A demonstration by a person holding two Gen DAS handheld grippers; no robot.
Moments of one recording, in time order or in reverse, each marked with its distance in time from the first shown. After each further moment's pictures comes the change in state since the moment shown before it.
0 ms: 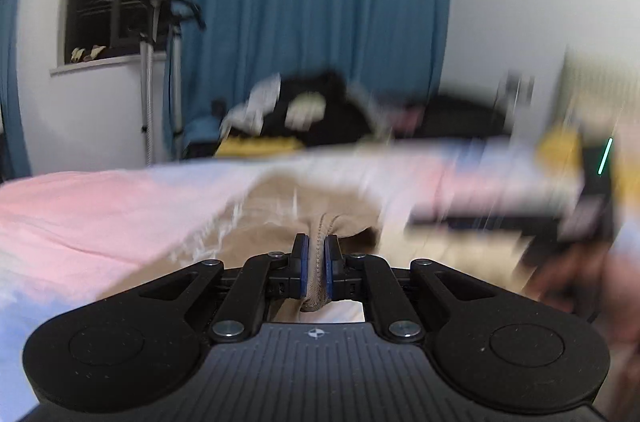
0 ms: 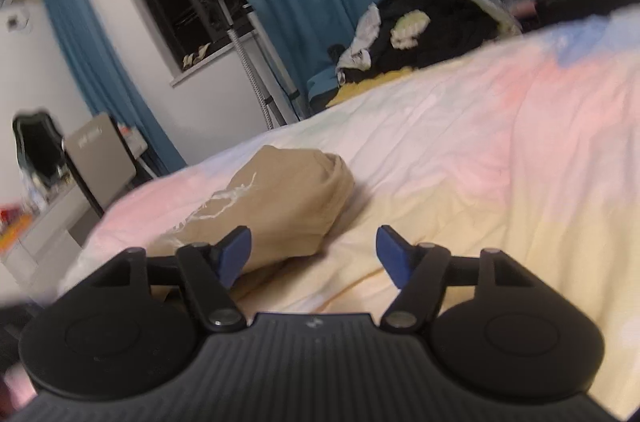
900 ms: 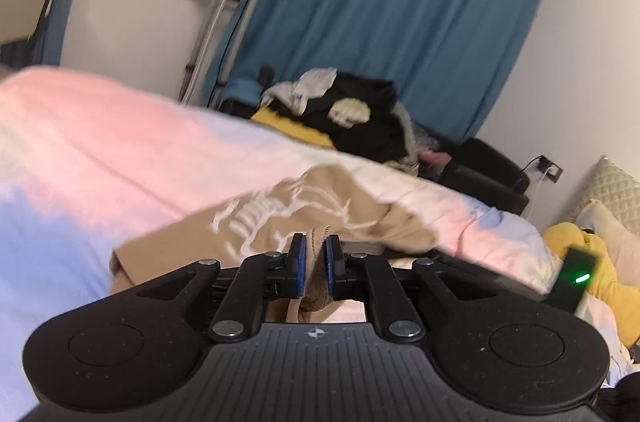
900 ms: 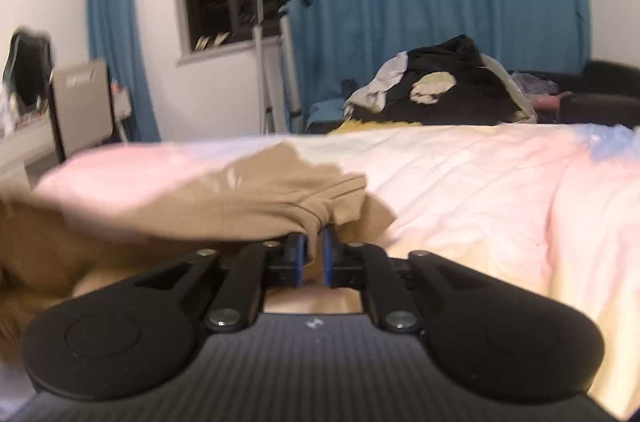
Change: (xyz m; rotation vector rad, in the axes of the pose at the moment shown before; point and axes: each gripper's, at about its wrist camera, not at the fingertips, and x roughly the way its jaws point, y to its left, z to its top) left arm 0.028 0.063 -0.016 -0.257 0.095 0.073; right arm 0.054 0.034 -0.014 -0.207 -0.132 -0.094
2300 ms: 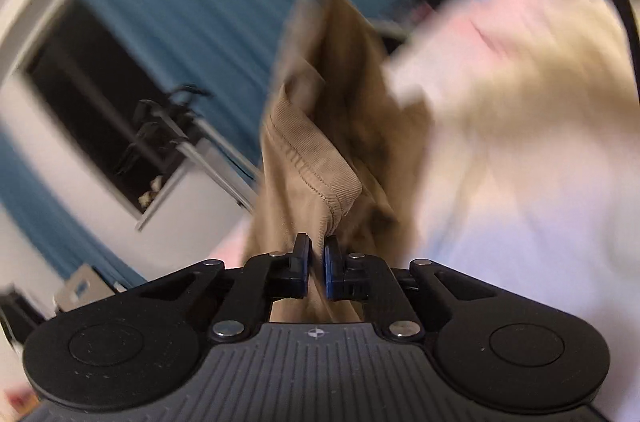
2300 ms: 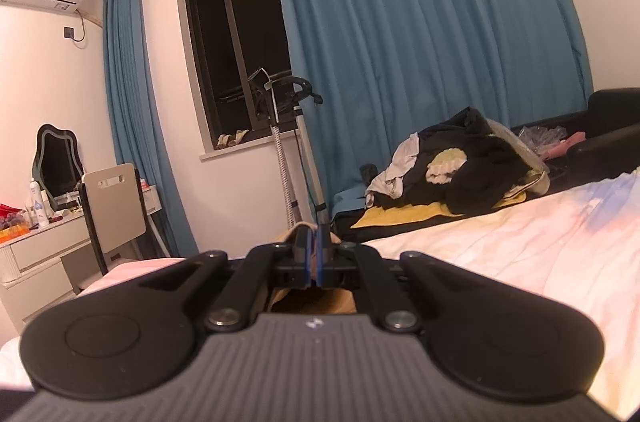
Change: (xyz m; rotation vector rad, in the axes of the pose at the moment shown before) left arm 0.030 -0.102 -0.098 1.017 -0.188 0.396; right arm -0.071 -0.009 0.071 0.067 -0.230 0.080
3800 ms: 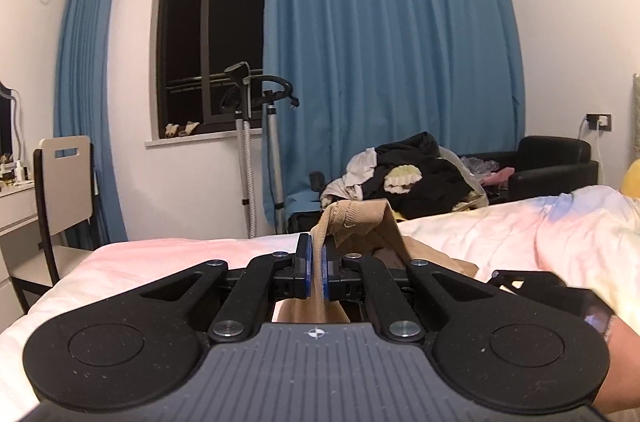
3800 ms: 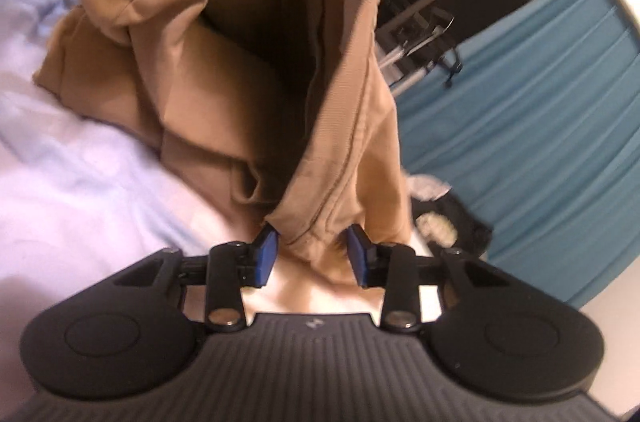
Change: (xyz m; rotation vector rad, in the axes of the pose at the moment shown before) left arm -0.040 0.108 -0.009 -0.620 -0.053 -0.002; right arm 0.038 0.091 -0.178 -1.115 0.185 -0.001
